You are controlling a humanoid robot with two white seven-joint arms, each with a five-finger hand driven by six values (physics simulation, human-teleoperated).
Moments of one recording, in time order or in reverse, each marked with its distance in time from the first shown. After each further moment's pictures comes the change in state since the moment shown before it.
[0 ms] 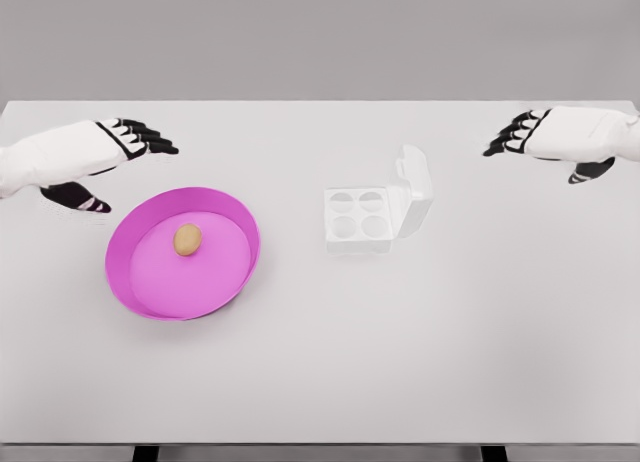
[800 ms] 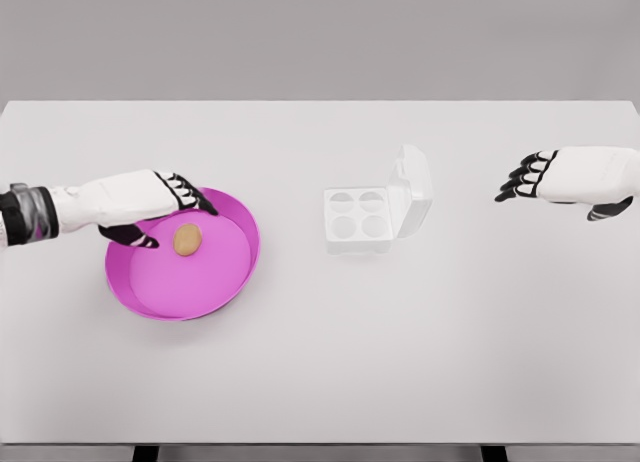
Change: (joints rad) left arm 0.002 -0.068 -0.154 0.033 -0.078 -0.001 -0.001; right arm 0.057 -0.118 -0.009 -0.188 0.001 0.000 0.075
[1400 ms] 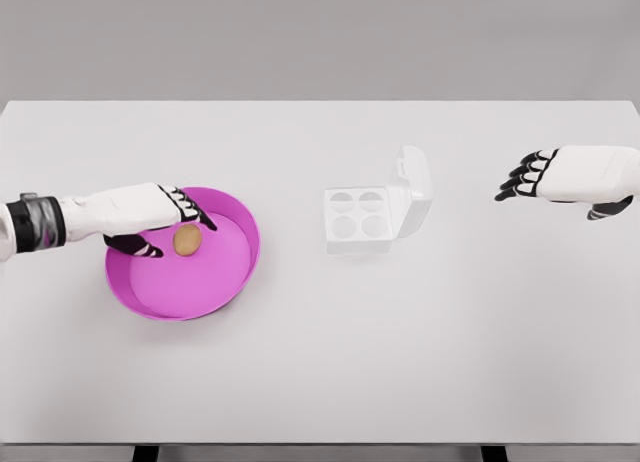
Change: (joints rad) left arm -0.006 -0.008 -0.037 0.045 -0.001 0.000 0.000; right arm -0.002 0.001 -0.002 0.004 0.001 0.000 0.002
